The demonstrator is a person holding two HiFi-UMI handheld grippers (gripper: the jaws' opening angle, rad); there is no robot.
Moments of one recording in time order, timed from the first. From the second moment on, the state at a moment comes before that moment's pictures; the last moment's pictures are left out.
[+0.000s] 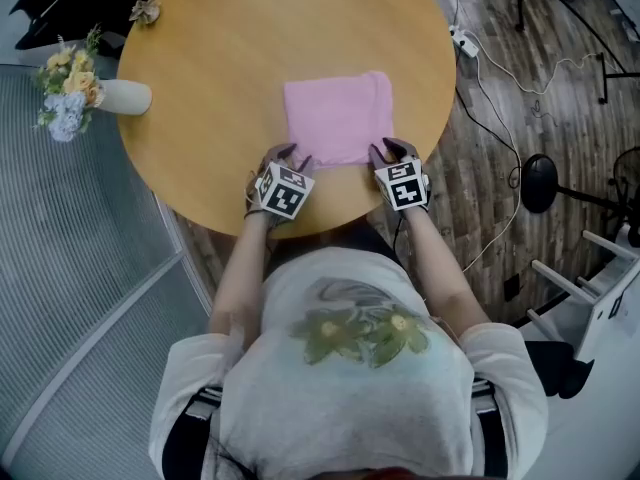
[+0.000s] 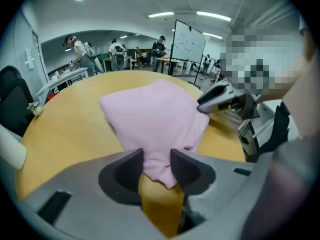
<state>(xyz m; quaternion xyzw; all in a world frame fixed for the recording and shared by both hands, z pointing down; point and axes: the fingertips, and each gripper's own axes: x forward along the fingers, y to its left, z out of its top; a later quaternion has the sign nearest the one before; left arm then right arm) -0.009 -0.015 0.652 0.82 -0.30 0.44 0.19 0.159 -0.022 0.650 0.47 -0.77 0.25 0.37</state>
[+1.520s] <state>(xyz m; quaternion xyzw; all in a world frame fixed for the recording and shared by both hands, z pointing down) 0.018 -0.001 0.408 0.90 -0.37 0.18 0.15 0.083 0.024 0.409 0.58 -0.79 0.18 0.13</state>
